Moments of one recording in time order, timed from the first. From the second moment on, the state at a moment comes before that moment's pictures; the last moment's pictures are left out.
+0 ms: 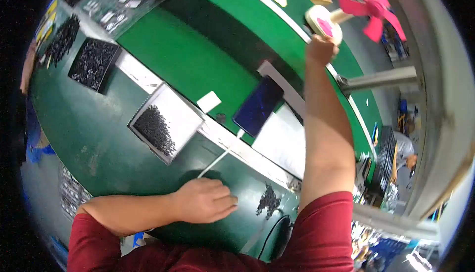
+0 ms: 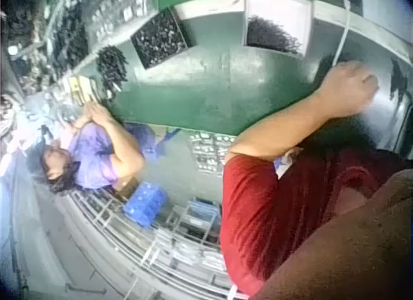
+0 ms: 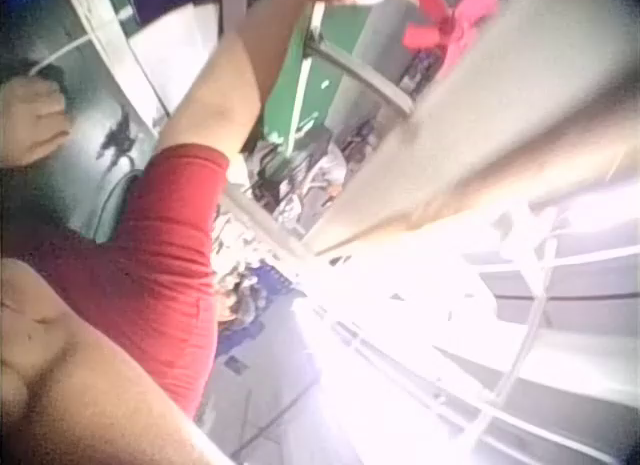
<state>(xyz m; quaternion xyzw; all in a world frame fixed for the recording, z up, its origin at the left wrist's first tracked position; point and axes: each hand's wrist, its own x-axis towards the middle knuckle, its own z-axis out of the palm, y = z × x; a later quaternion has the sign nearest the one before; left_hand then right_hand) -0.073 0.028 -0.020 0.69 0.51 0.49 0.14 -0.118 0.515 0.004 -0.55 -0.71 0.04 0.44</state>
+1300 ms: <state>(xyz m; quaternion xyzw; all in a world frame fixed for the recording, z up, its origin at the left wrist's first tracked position) -0.040 0.021 -0.005 0.77 0.52 0.32 0.19 0.042 0.029 -0.246 -0.27 -0.75 0.57 -0.19</state>
